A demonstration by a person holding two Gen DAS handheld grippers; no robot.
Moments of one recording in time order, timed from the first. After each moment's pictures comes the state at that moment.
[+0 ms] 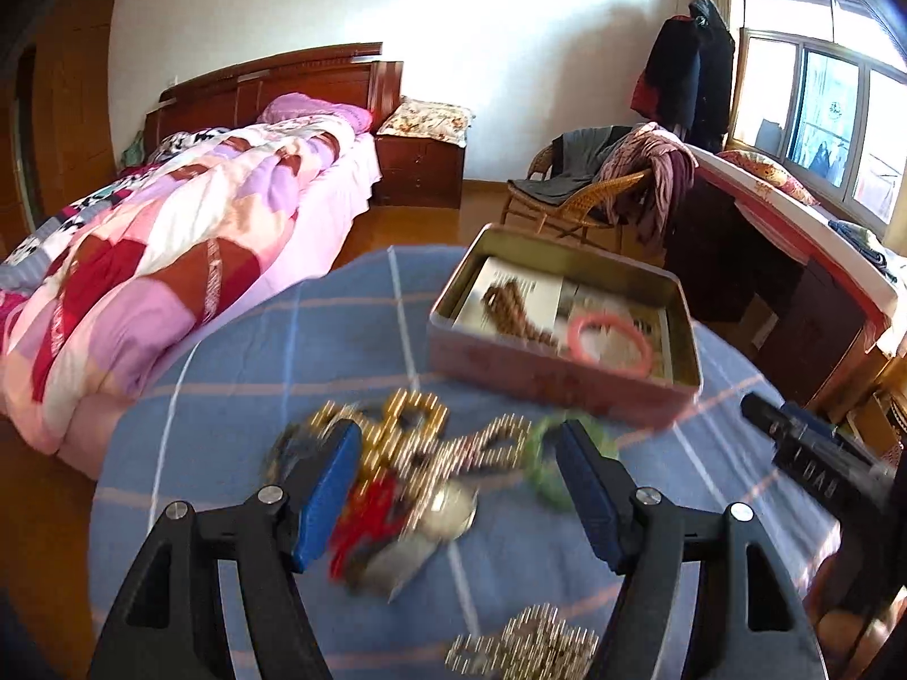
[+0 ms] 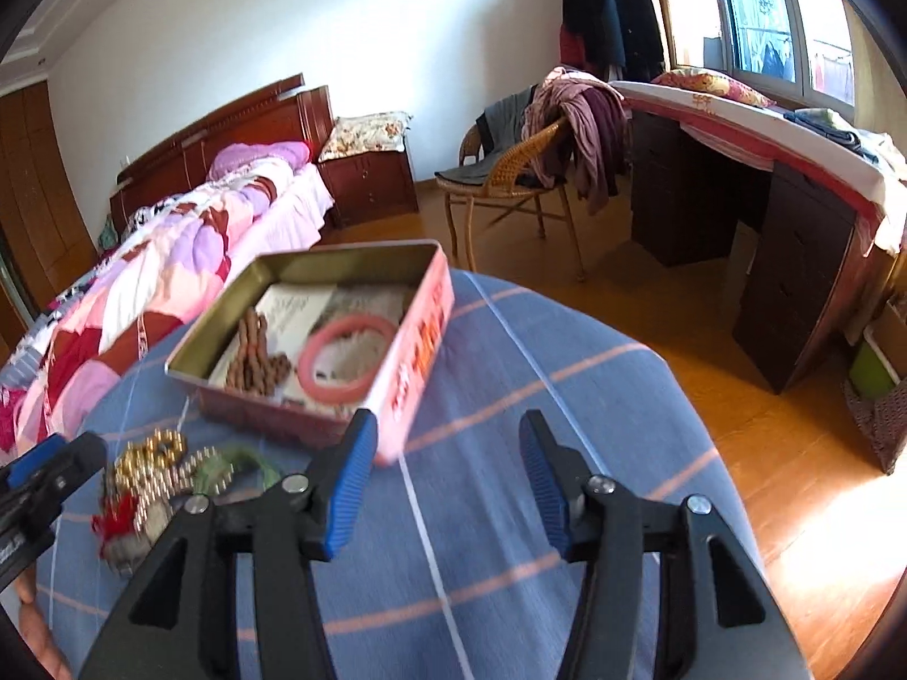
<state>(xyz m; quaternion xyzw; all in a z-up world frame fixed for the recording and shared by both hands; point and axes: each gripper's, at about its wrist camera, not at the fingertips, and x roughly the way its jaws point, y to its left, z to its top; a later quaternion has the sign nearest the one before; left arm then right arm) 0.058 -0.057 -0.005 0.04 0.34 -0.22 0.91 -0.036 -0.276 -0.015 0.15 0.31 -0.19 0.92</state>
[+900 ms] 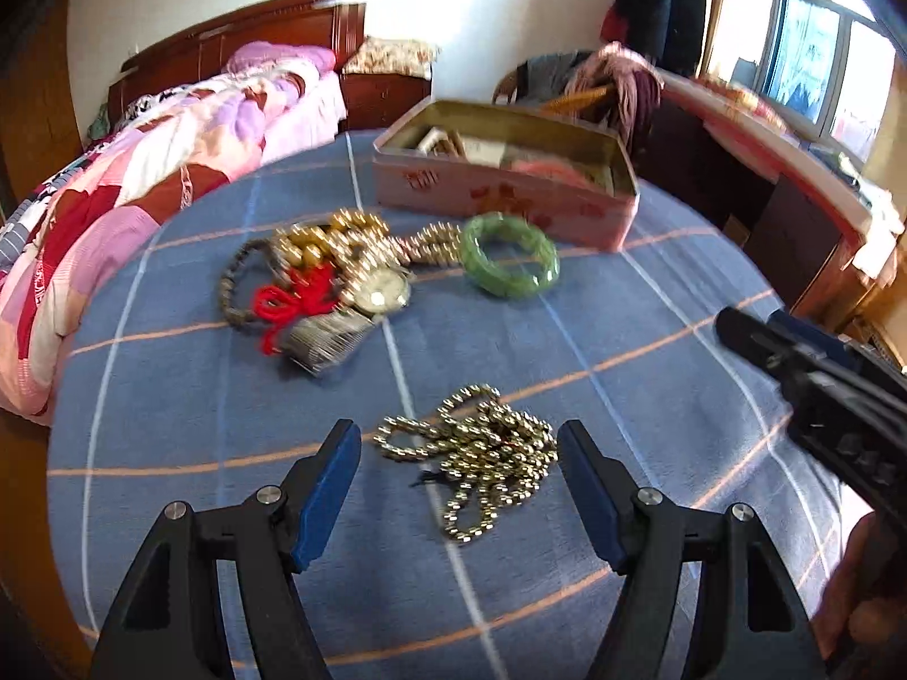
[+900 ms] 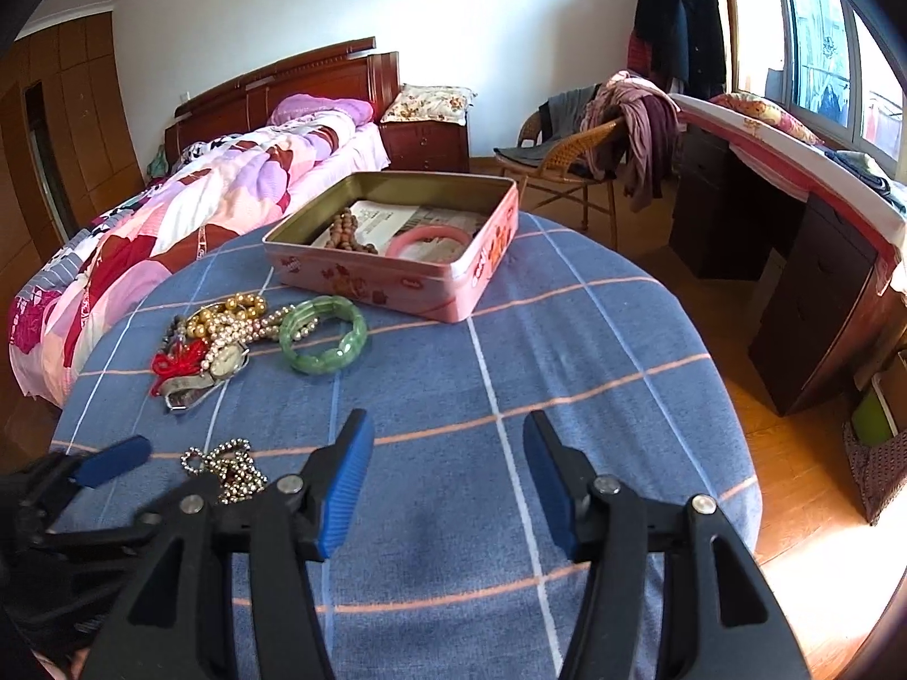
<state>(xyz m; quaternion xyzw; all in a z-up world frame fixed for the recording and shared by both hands) -0.003 -0.068 -0.061 0.08 0.42 -0.25 0.87 -0.088 -0.217 -0.026 0.09 0.34 -0.13 0.93</state>
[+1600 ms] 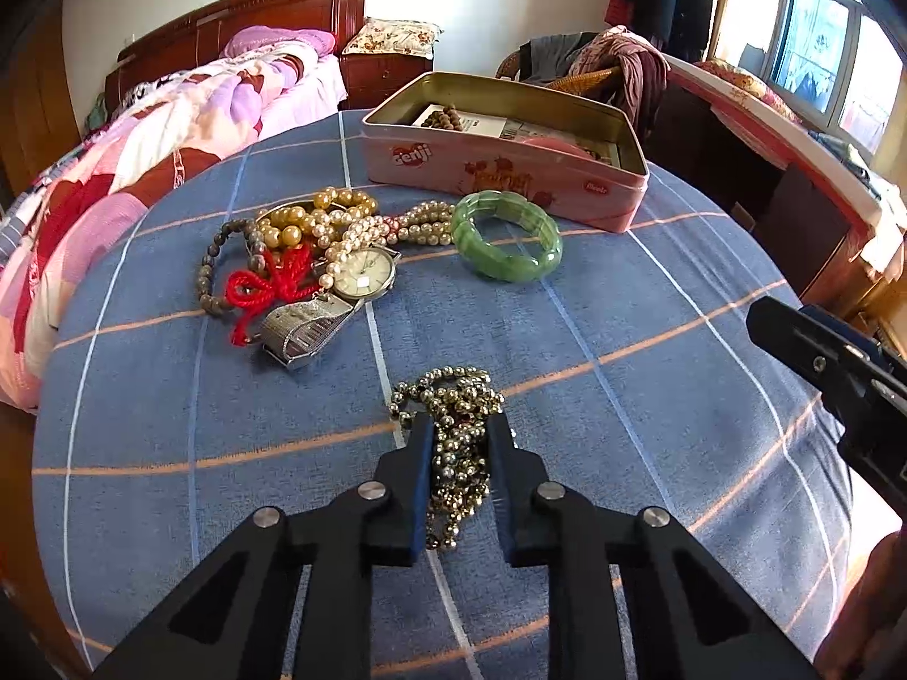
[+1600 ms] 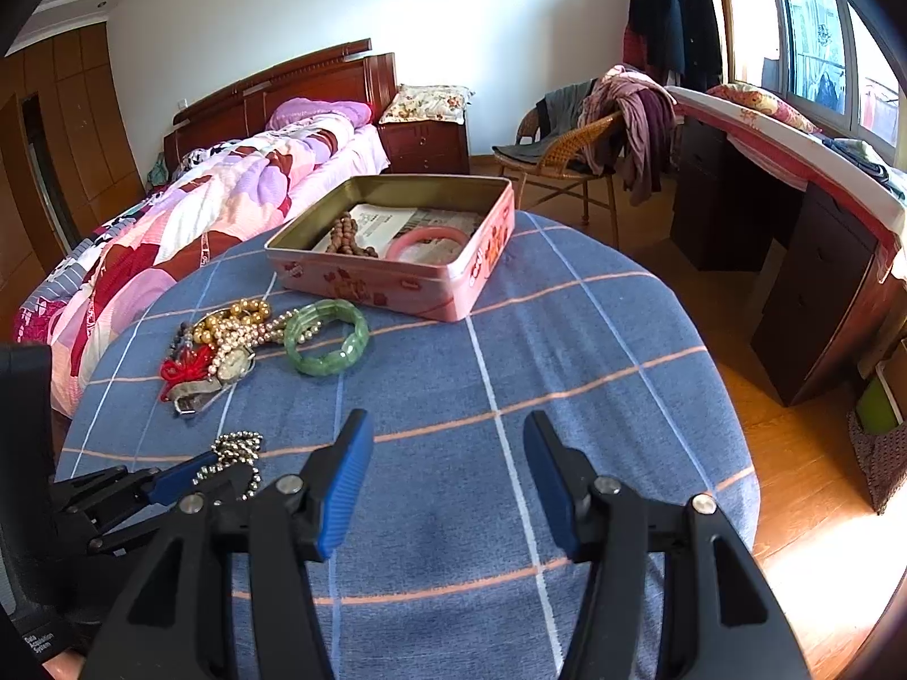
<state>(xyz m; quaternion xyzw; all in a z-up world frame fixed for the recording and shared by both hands) 0.002 -0.070 -0.067 0.08 0.44 -0.25 0.86 -0.090 -0.218 -0.024 0.11 0.34 -0.13 0.92</state>
